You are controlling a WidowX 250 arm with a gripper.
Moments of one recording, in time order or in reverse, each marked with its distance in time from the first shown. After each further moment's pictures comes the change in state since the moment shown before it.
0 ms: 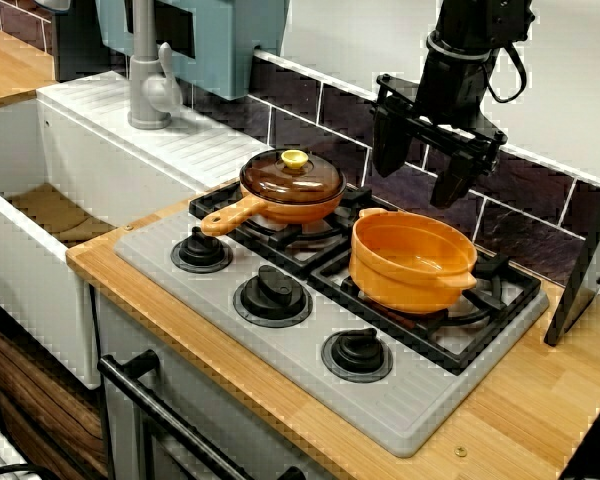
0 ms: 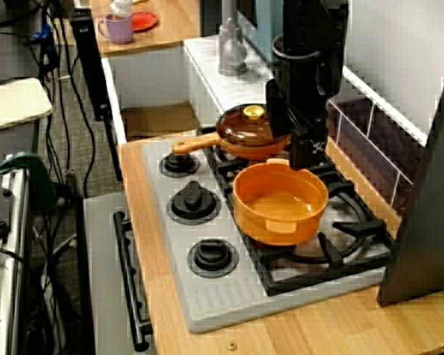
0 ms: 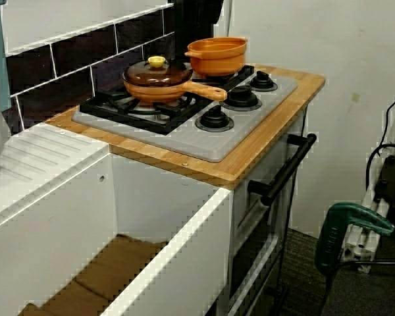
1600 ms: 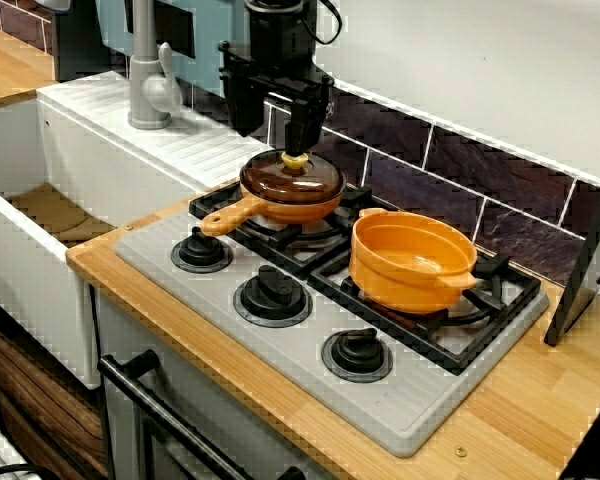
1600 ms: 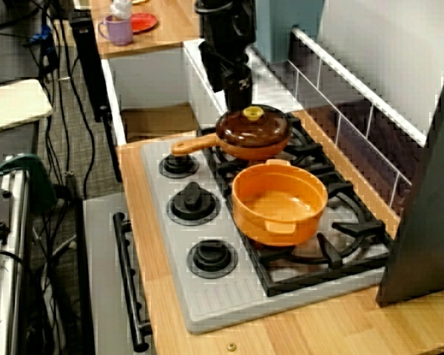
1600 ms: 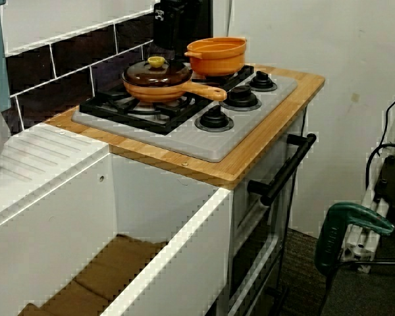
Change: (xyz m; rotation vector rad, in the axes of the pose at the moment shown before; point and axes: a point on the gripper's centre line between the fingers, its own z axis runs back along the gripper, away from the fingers) arm -0.027 0.117 -0.007 -0.067 -0.069 0.116
